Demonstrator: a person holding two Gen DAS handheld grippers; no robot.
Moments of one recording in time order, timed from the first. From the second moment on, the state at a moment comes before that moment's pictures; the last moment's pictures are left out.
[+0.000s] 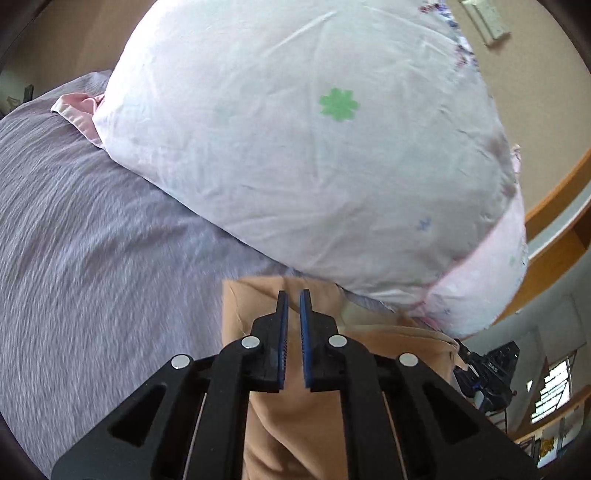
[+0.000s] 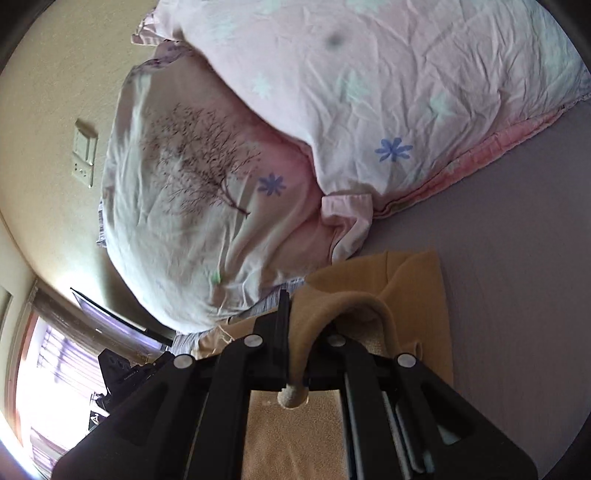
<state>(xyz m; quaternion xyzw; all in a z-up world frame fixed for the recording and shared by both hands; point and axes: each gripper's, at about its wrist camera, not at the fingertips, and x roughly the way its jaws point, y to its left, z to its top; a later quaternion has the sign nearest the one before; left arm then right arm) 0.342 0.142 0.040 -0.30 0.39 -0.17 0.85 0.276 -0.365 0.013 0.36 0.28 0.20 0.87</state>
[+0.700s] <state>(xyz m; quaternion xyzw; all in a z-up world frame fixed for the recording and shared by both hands) 0.339 0.115 0.030 -0.22 0.50 -0.17 0.82 0.273 -0.364 -0.002 0.36 0.27 0.23 0.86</state>
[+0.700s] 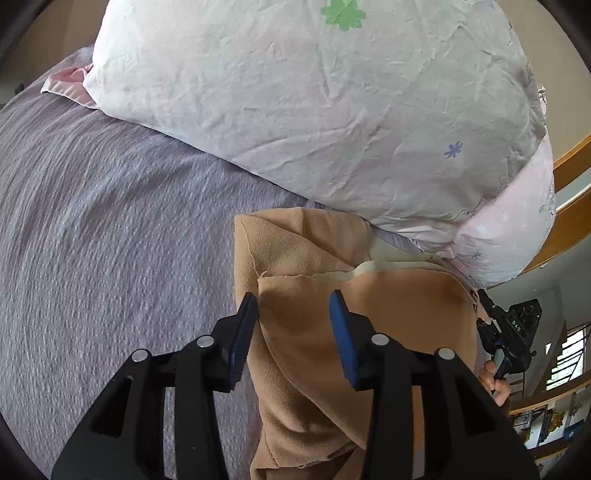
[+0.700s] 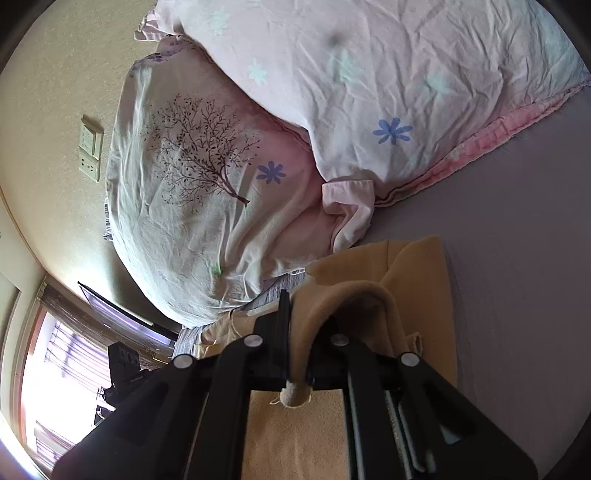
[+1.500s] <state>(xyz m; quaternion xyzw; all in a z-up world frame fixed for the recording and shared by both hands) 0.369 0.092 0.048 -0.16 0.43 -0.11 0.88 0.290 -0.374 0.012 0.39 0.27 0.16 0.87</state>
